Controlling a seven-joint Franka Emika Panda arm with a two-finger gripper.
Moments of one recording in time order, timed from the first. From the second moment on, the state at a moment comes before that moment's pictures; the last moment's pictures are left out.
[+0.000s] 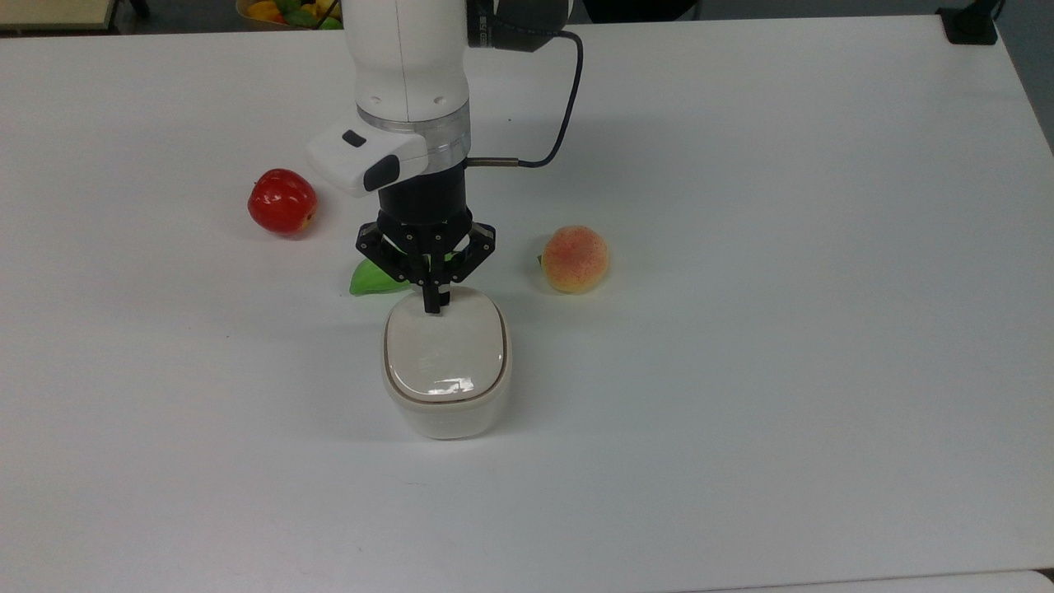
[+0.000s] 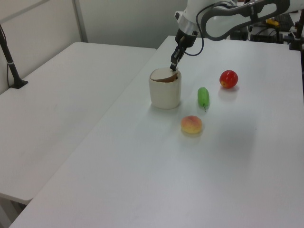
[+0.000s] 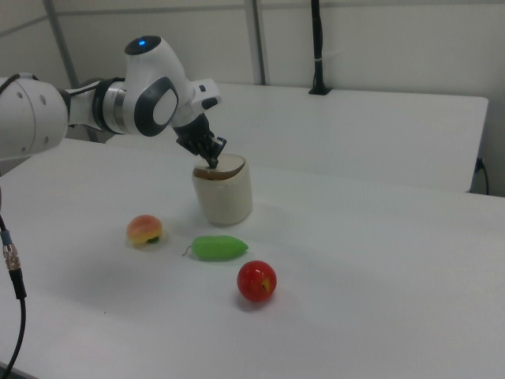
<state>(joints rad) 0.06 0.44 0.02 -1.50 -0.04 2.34 0.04</state>
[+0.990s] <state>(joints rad) 0.06 0.46 0.02 -1.51 -0.04 2.34 0.04</state>
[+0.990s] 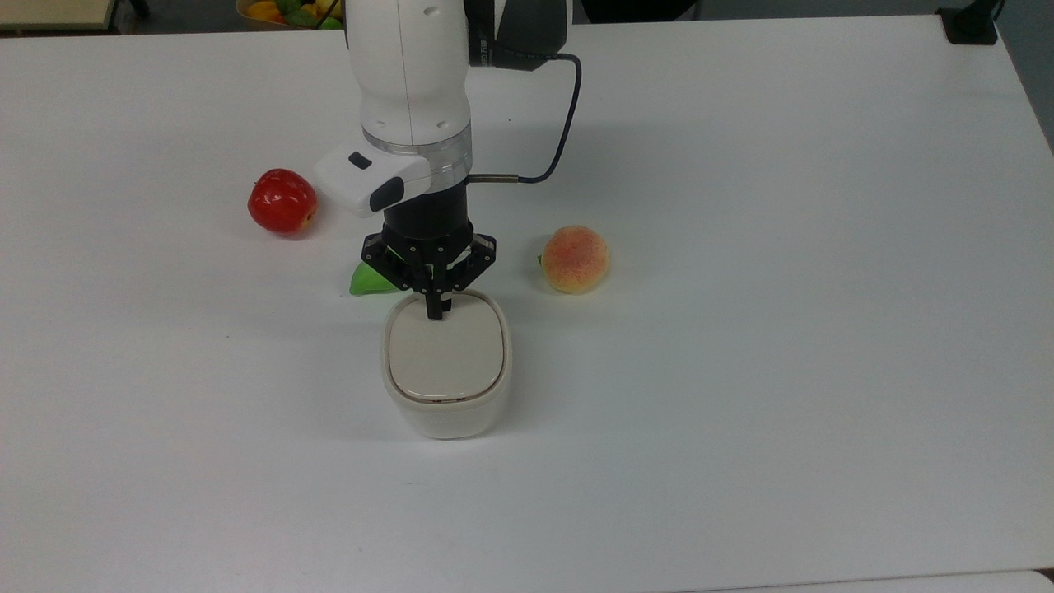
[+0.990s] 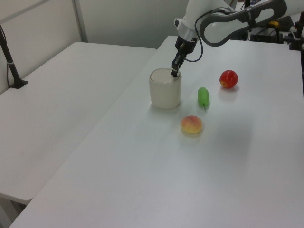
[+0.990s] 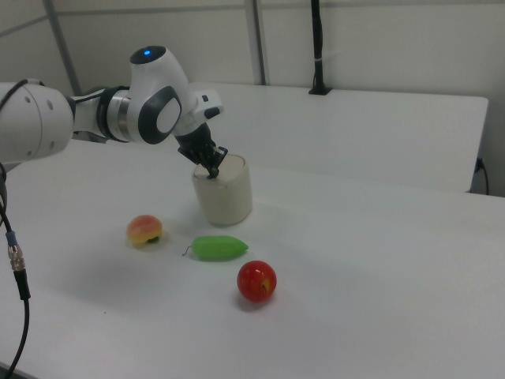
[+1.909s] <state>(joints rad) 0.07 0.21 0.02 -1.48 -0.07 1.75 0.04</state>
